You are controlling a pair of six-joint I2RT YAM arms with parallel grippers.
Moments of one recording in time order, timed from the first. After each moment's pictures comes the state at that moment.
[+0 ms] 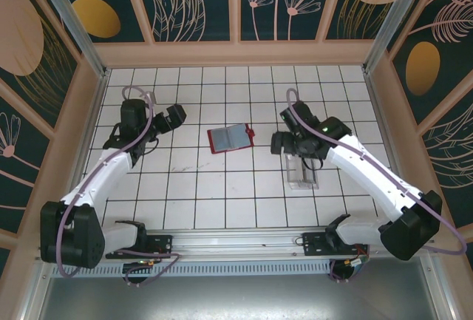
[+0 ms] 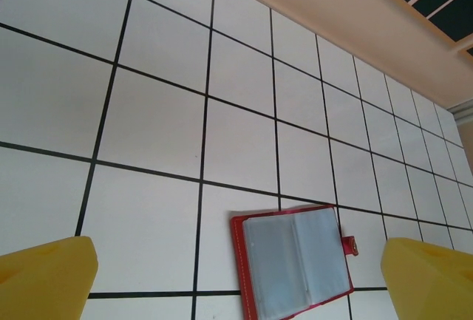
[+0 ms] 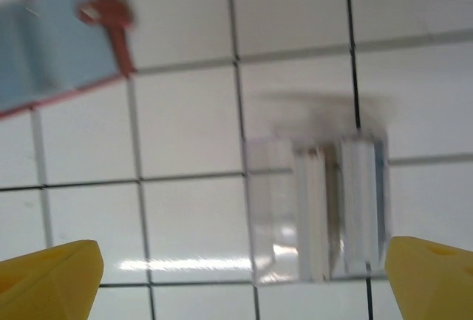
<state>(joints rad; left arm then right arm) -0.15 1.26 0.83 -0.15 0.24 -0.58 0.63 1.25 1.14 -1.09 0.18 0.66</state>
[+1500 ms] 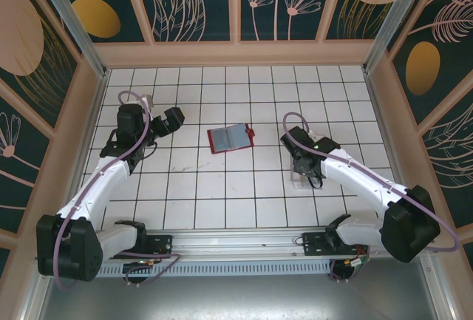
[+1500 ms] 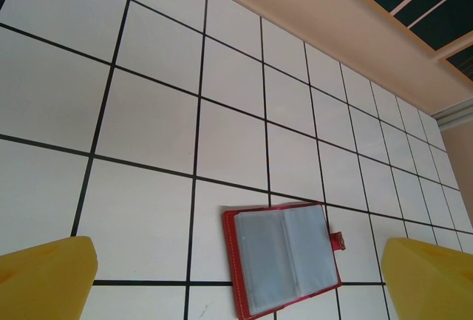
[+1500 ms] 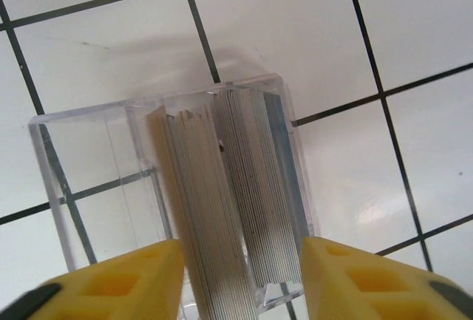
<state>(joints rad) -0.15 1.15 0.75 -0.12 0.24 -0.60 0.62 1.24 0.84 -0.97 0.41 0.80</state>
